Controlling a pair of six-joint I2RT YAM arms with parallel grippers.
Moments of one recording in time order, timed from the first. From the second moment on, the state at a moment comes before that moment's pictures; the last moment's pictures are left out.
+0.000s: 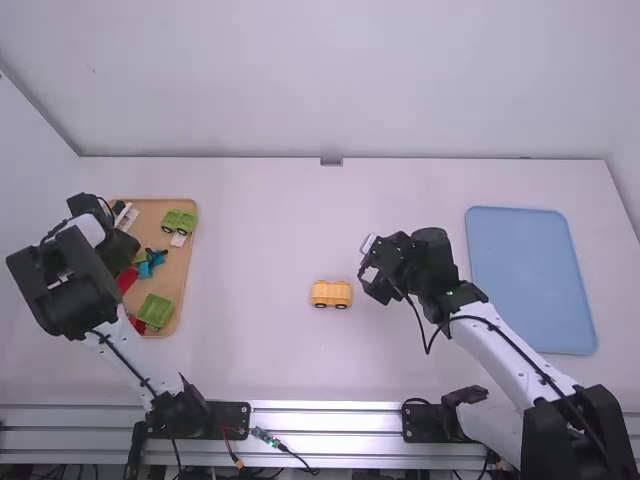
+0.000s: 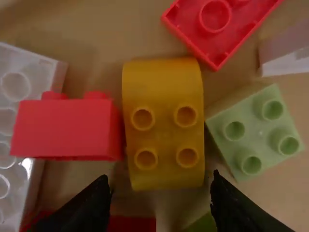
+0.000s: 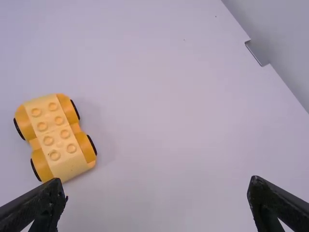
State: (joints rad) left arm 0.64 2.09 1.37 -0.56 -0.12 -0.53; right arm 0.33 1.22 0.59 -0.11 -0.33 -0.71
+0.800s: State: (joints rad) left arm 0.64 2.09 1.34 -0.43 -0.19 -0.55; right arm 0.33 1.22 0.59 -0.11 -0.33 -0.71
